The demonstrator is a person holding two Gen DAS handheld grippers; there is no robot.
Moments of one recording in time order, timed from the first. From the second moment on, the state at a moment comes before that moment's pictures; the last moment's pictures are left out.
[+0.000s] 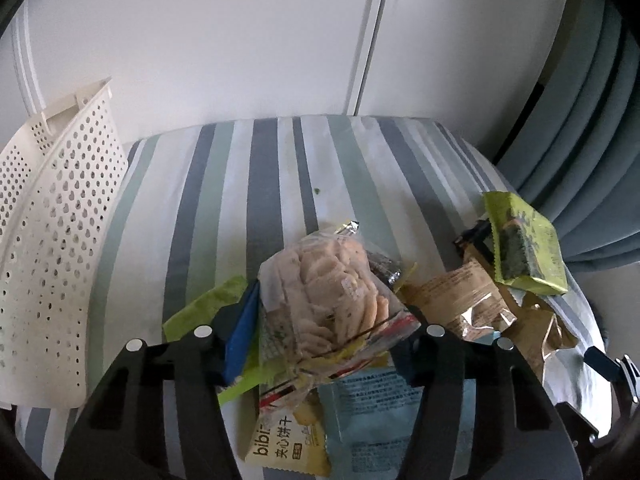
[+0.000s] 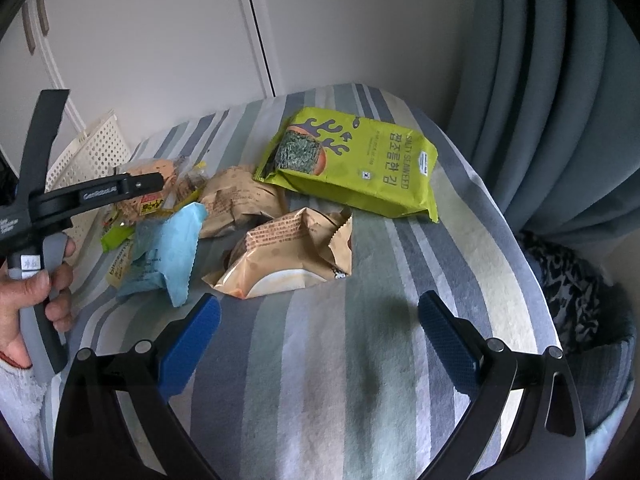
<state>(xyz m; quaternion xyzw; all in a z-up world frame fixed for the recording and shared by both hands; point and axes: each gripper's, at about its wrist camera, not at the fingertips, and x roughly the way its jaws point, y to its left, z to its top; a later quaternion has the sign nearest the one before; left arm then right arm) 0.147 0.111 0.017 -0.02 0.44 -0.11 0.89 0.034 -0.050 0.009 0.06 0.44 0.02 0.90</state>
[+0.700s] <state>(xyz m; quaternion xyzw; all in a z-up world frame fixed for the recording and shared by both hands) 0.099 0.183 0.111 -0.06 0.35 -0.09 0.93 0.089 -0.022 0.000 0.04 0.49 0.05 0.87</state>
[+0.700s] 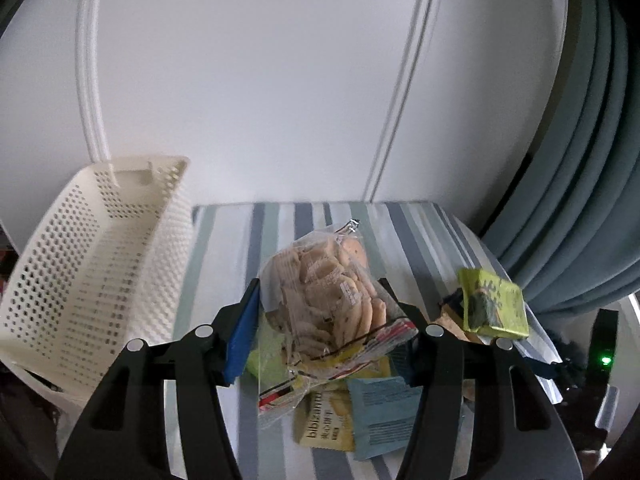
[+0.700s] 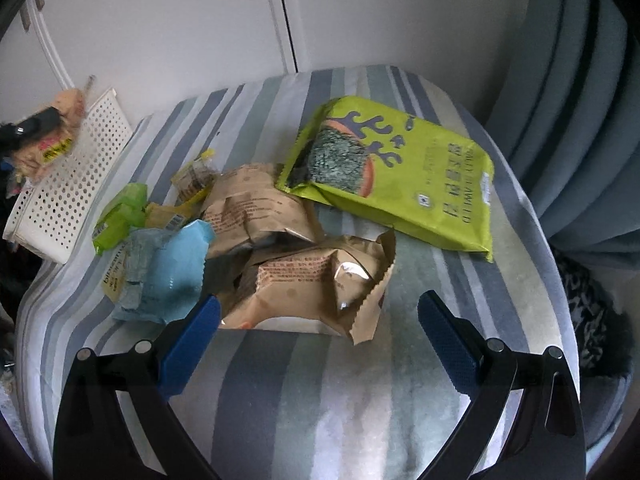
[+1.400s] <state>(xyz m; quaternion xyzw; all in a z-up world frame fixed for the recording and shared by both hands) 0.100 0.312 0.121 -0.10 0.33 0.06 0.94 0.121 0.001 -0.019 0.00 0.53 0.05 0.84</state>
